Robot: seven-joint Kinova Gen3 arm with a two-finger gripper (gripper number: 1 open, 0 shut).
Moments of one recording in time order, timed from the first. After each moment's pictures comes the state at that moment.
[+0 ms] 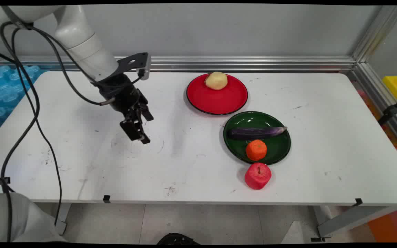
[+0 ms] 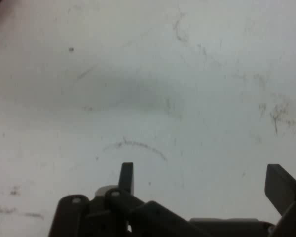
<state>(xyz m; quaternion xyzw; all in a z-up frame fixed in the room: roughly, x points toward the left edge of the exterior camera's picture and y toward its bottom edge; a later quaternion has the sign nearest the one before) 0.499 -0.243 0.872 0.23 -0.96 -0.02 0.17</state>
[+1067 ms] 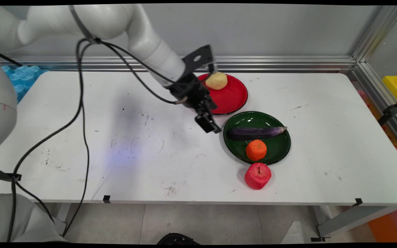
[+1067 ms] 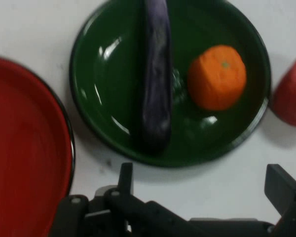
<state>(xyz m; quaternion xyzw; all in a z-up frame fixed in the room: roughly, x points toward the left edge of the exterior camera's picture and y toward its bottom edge) 0.373 -0.302 0.850 0.22 -0.93 0.06 0.28</state>
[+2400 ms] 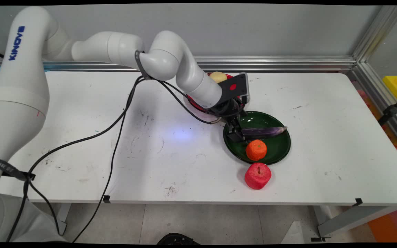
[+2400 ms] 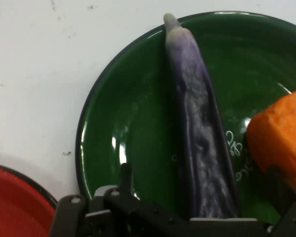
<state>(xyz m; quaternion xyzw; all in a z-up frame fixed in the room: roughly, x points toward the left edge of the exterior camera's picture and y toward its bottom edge) 0.302 -0.353 0.754 0.13 -0.94 0.13 0.30</state>
